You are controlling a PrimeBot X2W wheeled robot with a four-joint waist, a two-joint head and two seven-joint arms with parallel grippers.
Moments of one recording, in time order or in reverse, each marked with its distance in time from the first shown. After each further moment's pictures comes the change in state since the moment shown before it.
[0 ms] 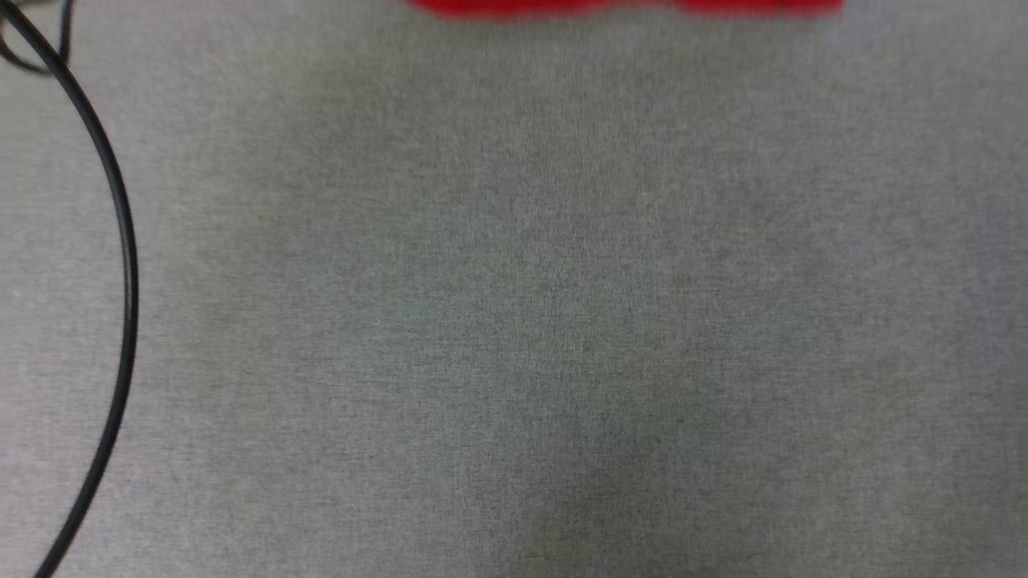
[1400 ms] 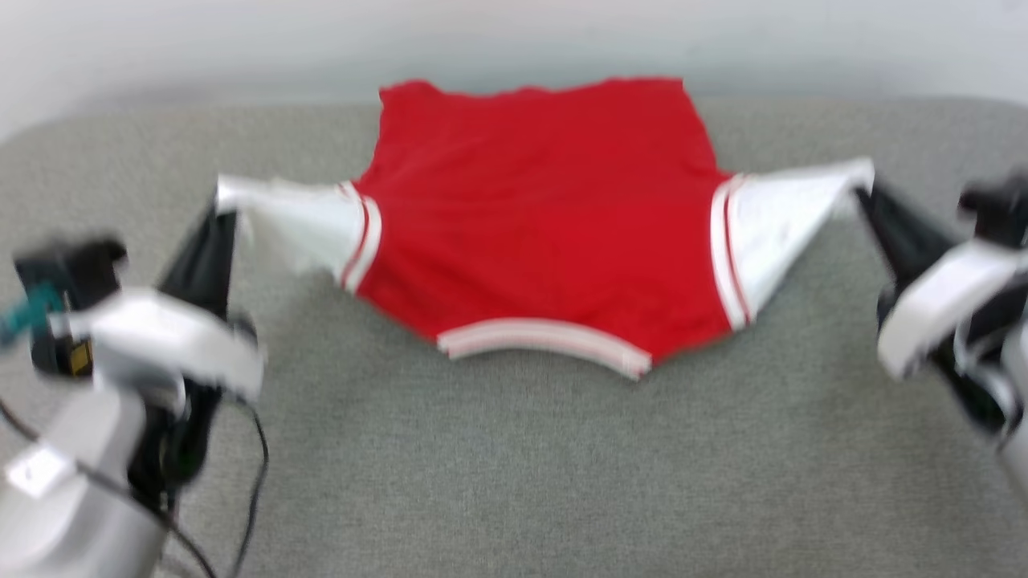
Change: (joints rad) left arm 1.084 0.118 -0.049 -0.132 -0.139 0.134 -0.328; right arm 0.816 -0.052 0.342 0.109 0.187 0.000 -0.366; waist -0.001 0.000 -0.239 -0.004
